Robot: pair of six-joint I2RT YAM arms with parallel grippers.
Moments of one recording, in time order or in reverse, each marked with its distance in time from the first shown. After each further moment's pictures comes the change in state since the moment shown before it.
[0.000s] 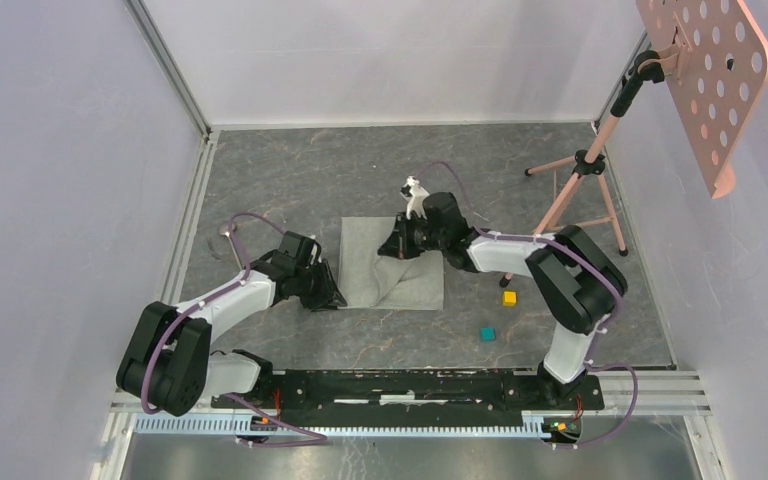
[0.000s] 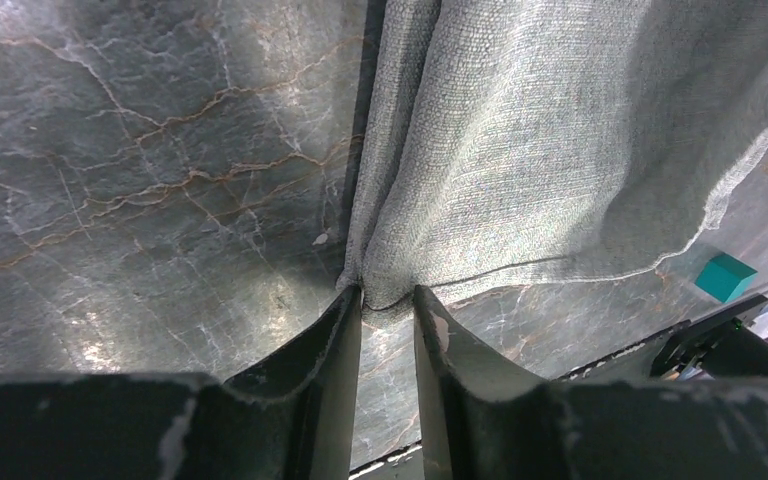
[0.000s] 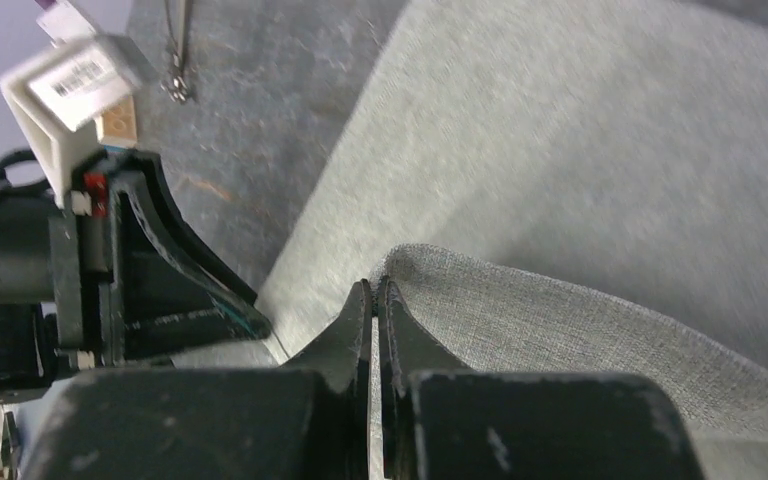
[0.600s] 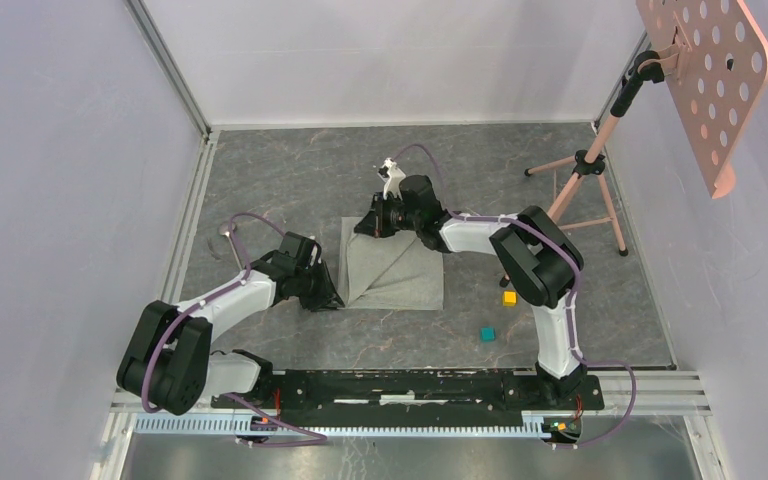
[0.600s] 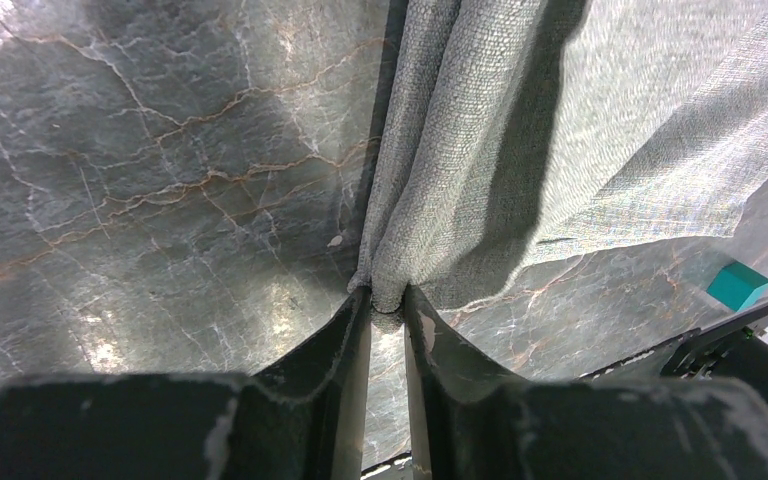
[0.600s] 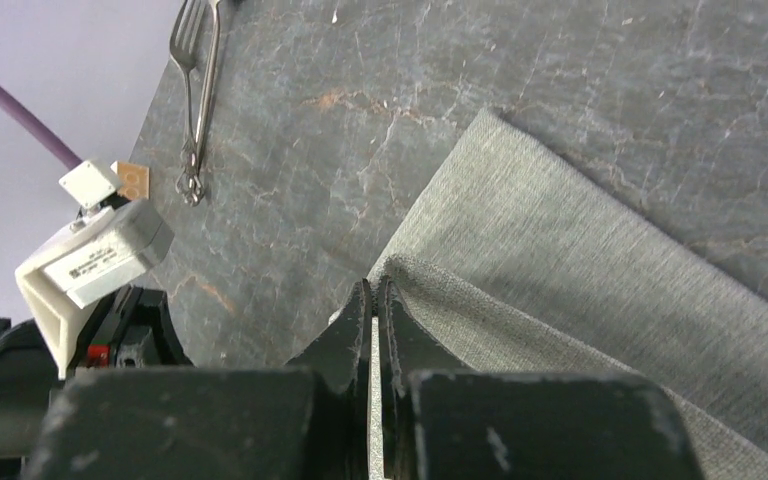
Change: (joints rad) left arm 0.000 0.006 -0.002 -0.008 -0.034 0.000; right arm 0.014 0.279 0.311 0.079 -0.013 0.012
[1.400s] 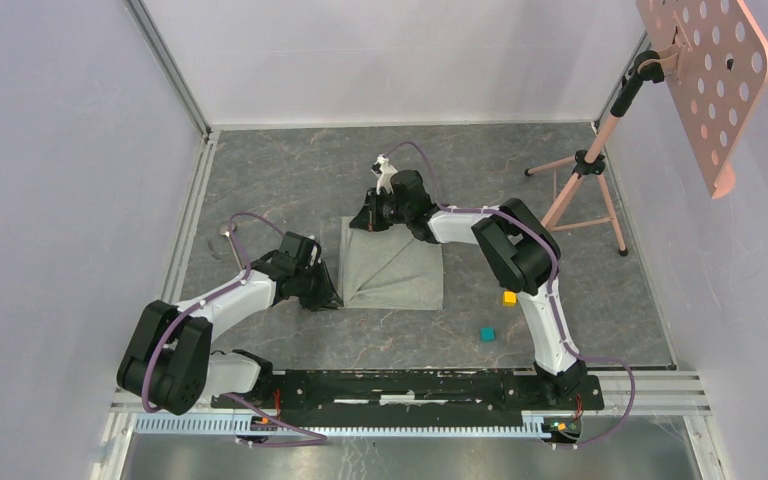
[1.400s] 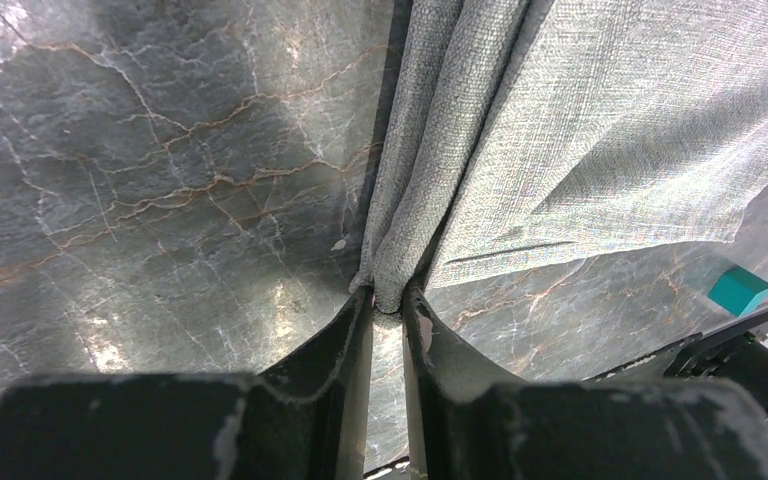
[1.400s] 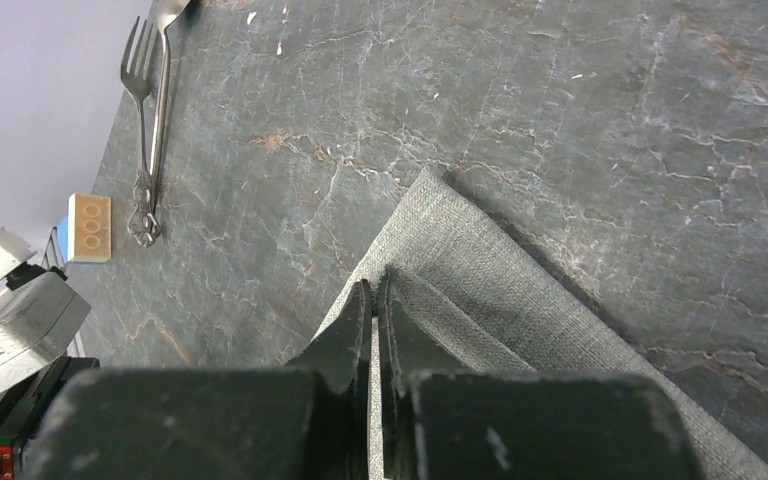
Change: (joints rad) left arm 0.000 0.002 0.000 0.002 -0.007 0.000; right arm -0.021 0.177 0.185 -0.036 0.002 -0.002
